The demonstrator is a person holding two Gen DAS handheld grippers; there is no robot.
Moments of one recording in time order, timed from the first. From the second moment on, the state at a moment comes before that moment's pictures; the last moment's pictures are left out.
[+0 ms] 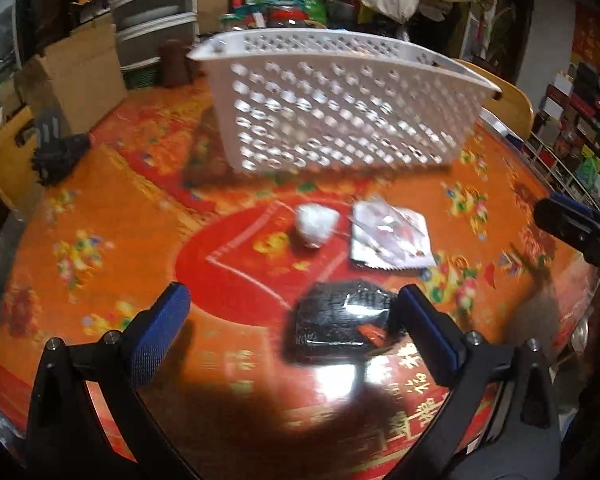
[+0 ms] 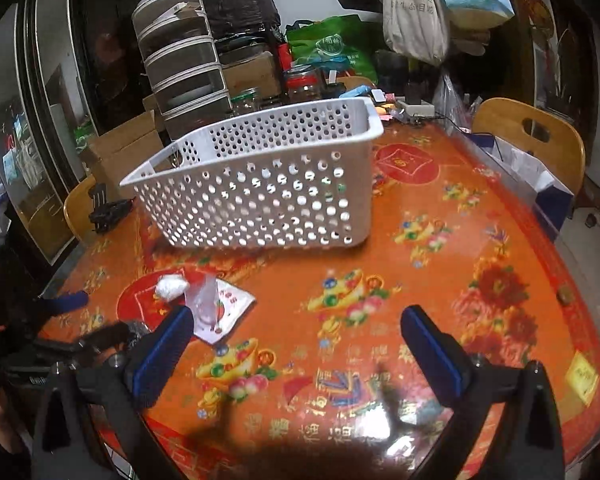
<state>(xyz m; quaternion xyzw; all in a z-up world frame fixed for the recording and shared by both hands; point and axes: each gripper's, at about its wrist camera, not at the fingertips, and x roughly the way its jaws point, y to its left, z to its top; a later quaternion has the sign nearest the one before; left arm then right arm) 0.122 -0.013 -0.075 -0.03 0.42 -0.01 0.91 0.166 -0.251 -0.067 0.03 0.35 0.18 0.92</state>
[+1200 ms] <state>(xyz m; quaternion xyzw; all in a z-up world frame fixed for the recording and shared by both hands) 0.099 0.055 -0.064 -0.10 0.36 -0.01 0.93 0.194 -0.117 -0.116 -0.11 0.40 0.26 0.87</state>
